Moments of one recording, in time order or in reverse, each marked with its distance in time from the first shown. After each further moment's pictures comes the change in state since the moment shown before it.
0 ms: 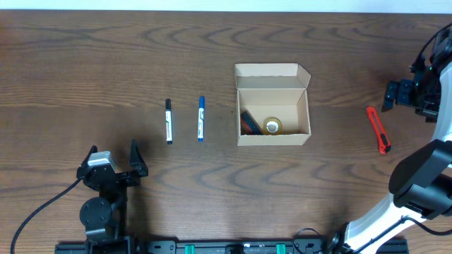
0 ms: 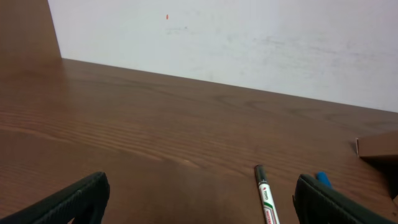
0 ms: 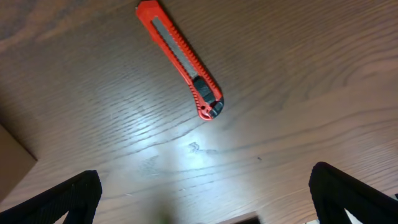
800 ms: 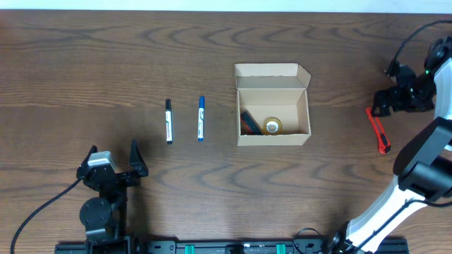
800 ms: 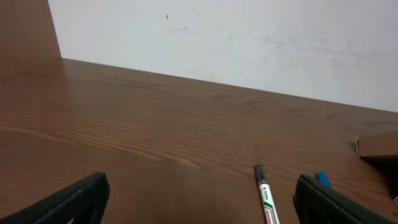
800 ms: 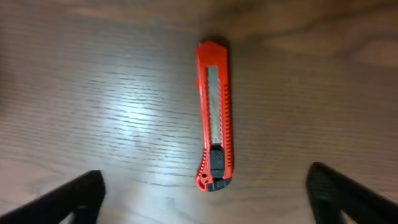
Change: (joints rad) left arm 0.000 0.000 0.000 0.000 0.000 0.000; right arm -0.055 0.177 -0.018 0.139 -0.193 -0.537
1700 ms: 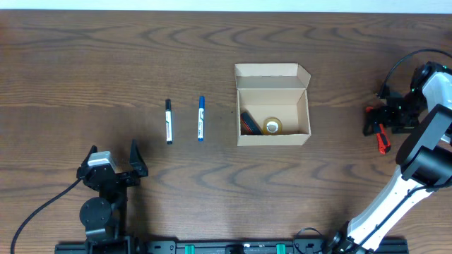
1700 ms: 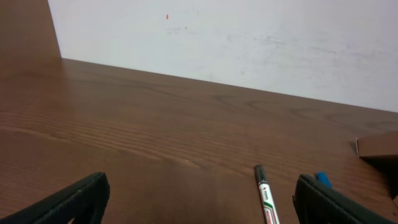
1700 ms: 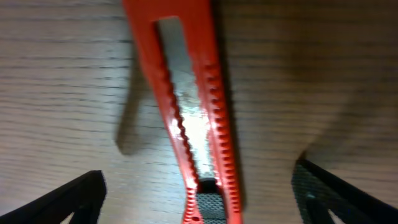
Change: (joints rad) left arm 0.000 0.000 0.000 0.000 0.000 0.000; right arm -0.032 0.125 -0.130 0.093 0.063 0.058
